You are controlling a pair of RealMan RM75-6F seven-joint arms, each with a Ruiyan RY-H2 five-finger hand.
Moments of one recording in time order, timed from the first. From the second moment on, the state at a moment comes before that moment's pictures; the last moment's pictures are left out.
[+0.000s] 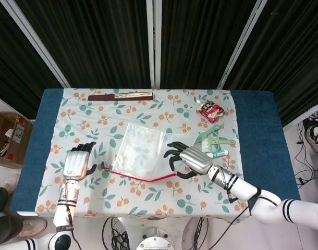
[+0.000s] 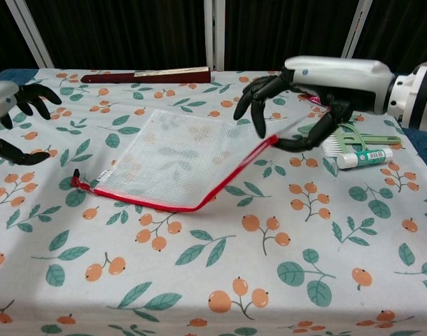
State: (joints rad) left arm -0.39 -1.61 -0.18 -1.61 1.15 1.32 0.63; right arm 0.85 -1.36 -0.01 -1.49 -1.65 0.93 0.55
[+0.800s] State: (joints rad) left arm -0.27 -1.31 -0.17 -1.64 1.24 1.38 0.28; right arm 0.59 -1.13 -0.04 -1.59 -1.39 1.15 0.24
